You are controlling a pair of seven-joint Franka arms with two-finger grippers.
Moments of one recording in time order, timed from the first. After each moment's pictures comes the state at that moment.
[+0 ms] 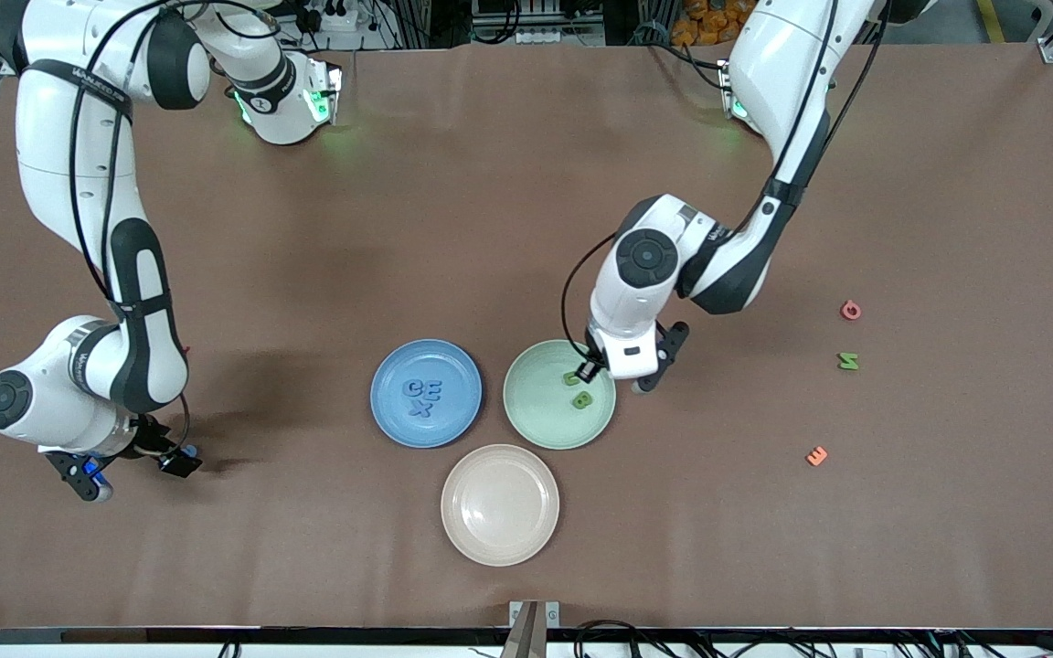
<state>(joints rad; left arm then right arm) -0.56 0.63 -0.09 -1.61 0.02 2.35 -1.59 0.15 0.87 -0.36 -1.48 0.42 2.32 0.33</state>
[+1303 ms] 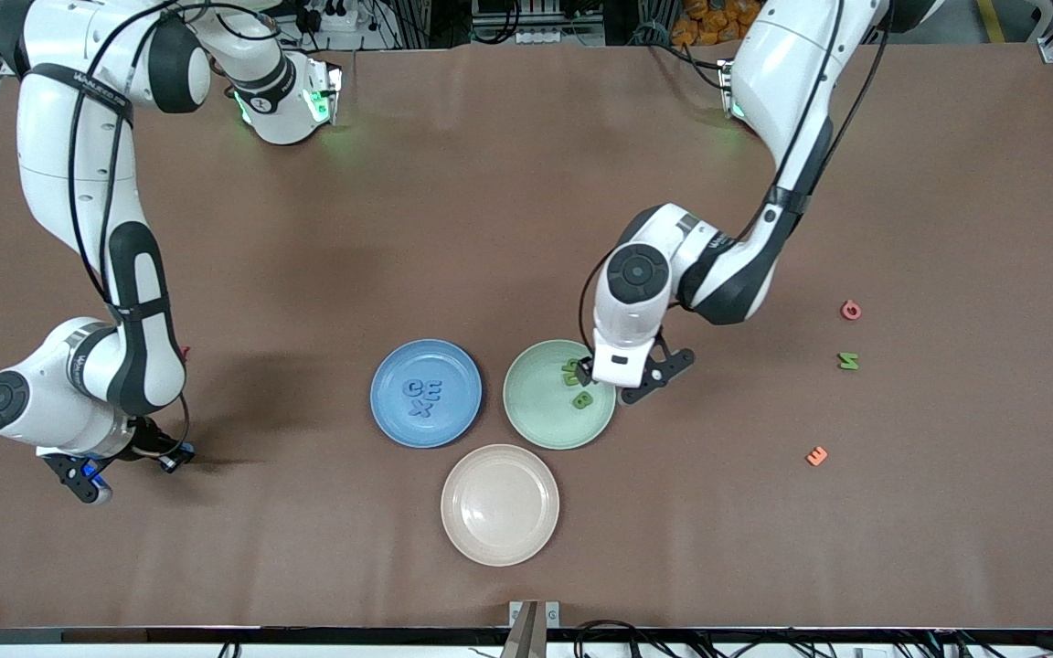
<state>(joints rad) -0.53 0.66 -0.09 -1.56 0.12 2.20 -1.22 0.15 0.88 -0.37 -1.47 0.45 2.32 0.26</state>
